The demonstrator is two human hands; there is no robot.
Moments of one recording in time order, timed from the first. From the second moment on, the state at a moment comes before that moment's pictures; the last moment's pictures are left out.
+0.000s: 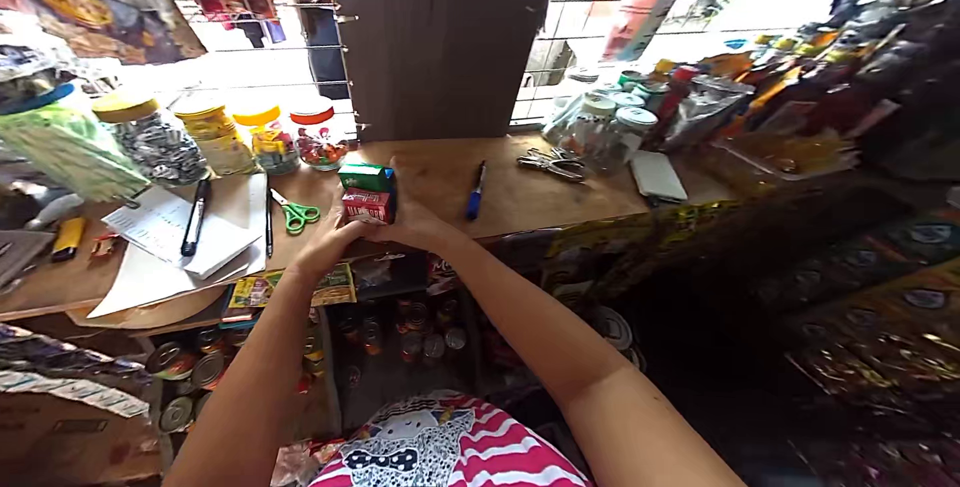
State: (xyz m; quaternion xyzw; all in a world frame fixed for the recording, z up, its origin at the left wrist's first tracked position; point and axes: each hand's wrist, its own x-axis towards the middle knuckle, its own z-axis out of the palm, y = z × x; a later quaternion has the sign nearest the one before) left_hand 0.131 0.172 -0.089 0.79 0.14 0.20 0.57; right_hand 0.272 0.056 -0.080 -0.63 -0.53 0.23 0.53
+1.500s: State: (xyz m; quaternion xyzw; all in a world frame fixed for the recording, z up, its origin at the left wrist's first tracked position) left_hand 0.541 -0.199 -0.037 0.97 0.18 -0.01 0.17; right_hand 0.532 -0.432 -0.076 -0.84 -0.10 -0.02 0.54
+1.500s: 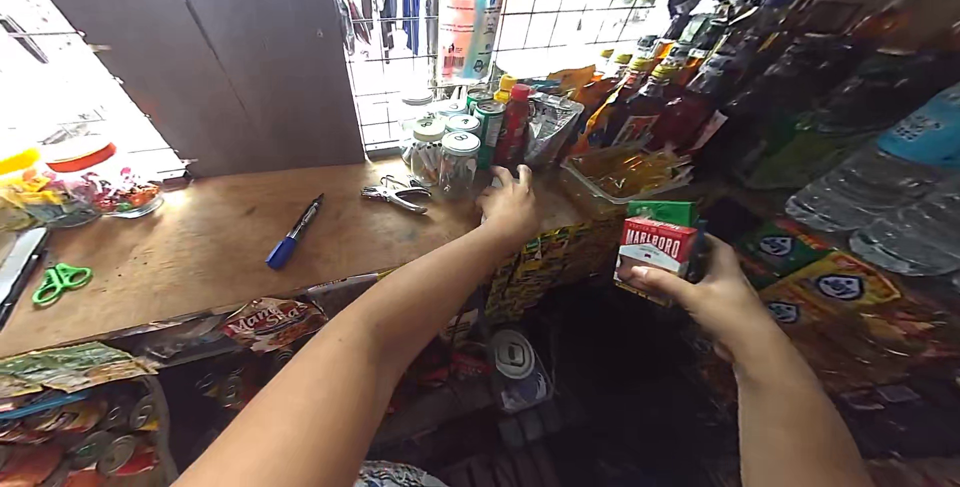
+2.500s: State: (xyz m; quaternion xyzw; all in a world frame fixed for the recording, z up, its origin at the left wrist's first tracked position) left_hand 0.189 0.042 -0.044 0.81 0.50 0.18 0.25; right_hand 0.611 -0.117 0.098 -0.95 -0.24 0.02 0.20
